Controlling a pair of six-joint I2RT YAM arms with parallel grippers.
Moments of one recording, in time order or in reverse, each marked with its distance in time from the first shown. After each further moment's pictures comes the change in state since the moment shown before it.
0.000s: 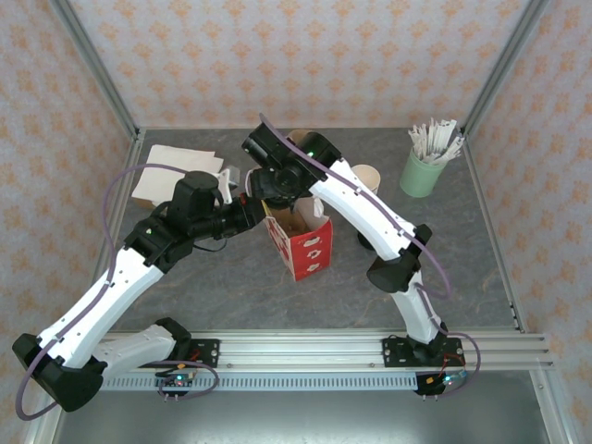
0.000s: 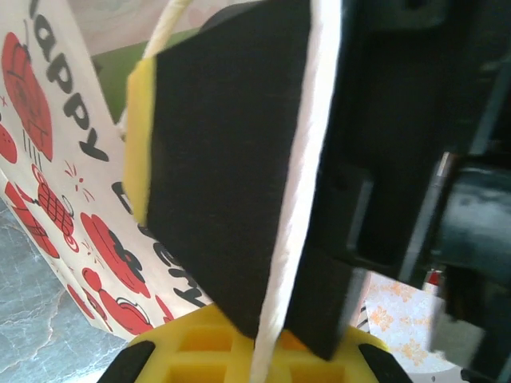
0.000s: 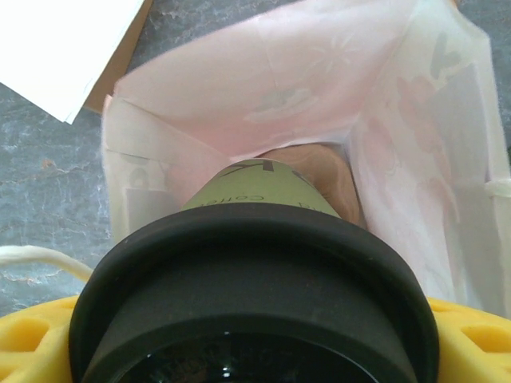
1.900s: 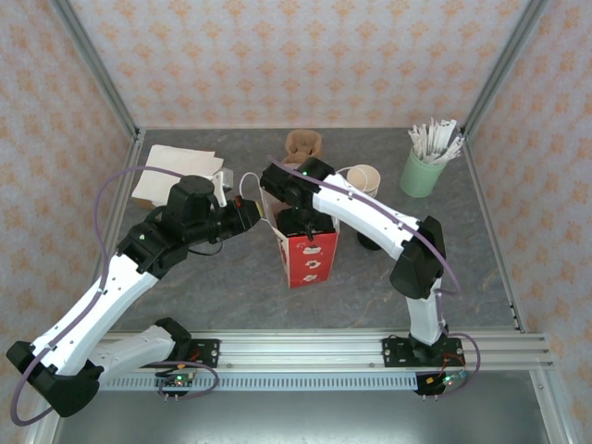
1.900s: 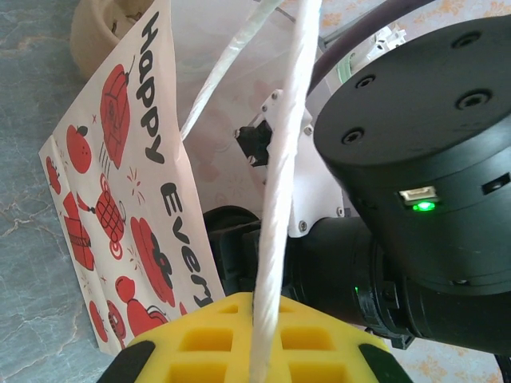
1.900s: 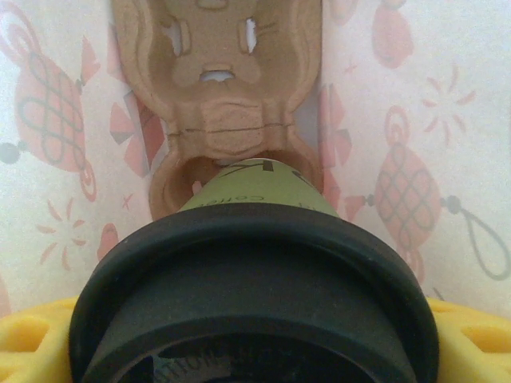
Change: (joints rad) left arm -0.011 -0.042 0.000 -0.044 -0.078 0.004; right arm -0.043 -0.174 -0.627 0.052 -0.169 0.010
